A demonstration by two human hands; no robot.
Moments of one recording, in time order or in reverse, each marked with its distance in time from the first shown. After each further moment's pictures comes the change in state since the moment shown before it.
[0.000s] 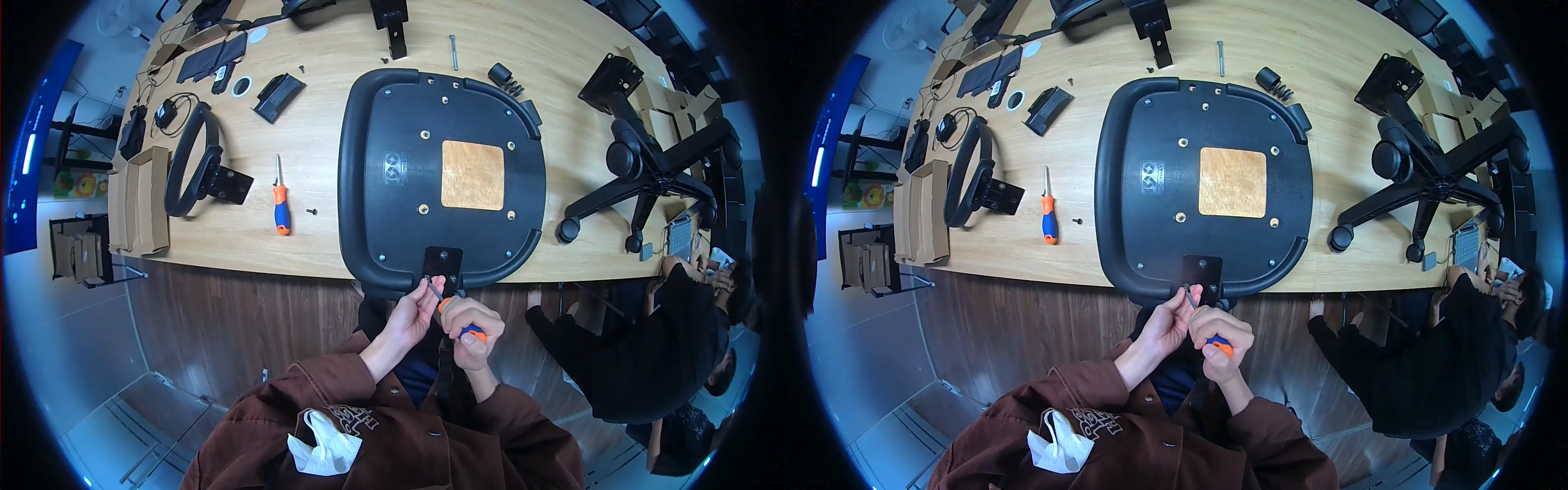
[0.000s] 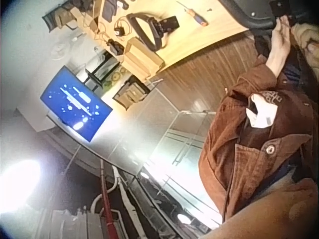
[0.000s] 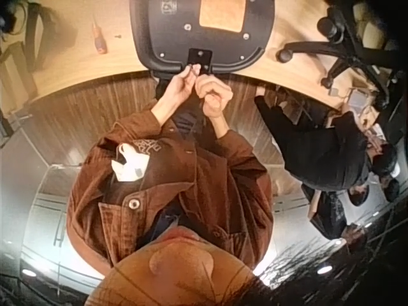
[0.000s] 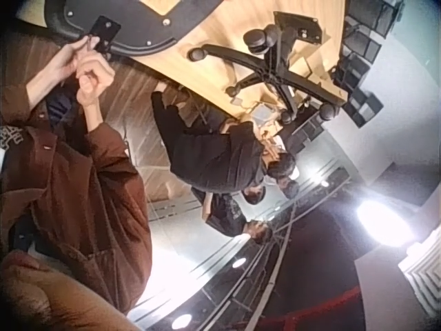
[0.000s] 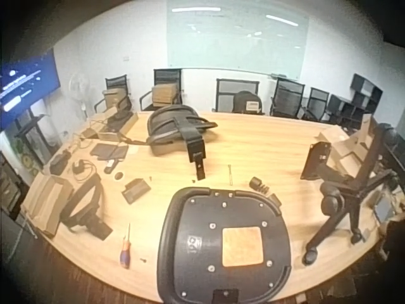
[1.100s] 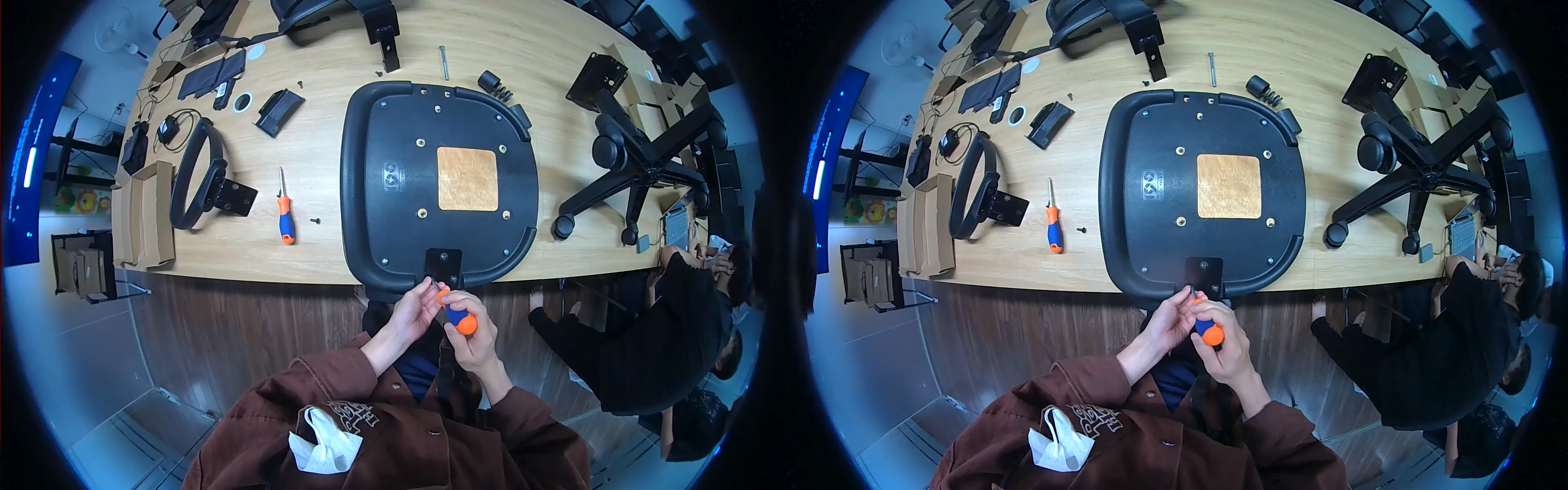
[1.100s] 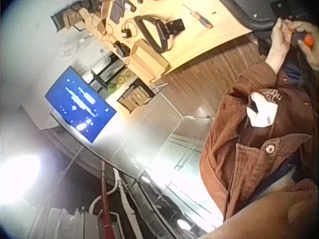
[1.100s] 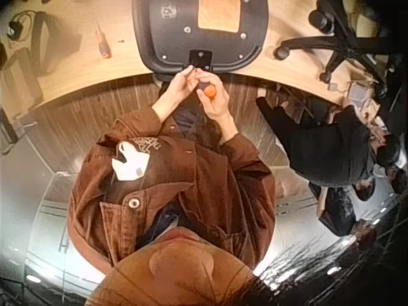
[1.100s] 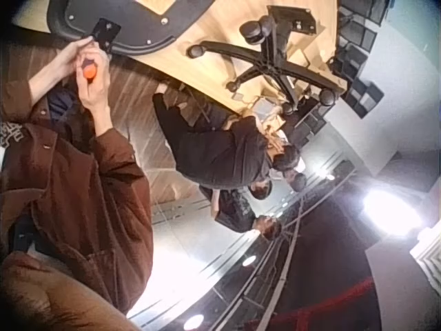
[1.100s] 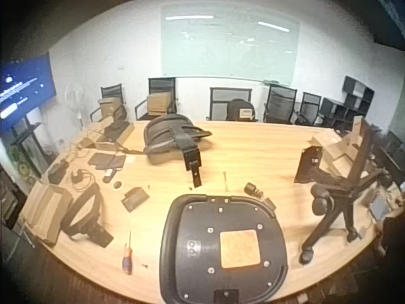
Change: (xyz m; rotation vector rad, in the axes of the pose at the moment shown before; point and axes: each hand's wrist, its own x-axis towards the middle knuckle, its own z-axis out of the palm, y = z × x) left_hand 0.013 0.010 -0.004 0.288 0.015 -0.028; right_hand -0.020 -0.015 -0.014 -0.531 -0.194 0.020
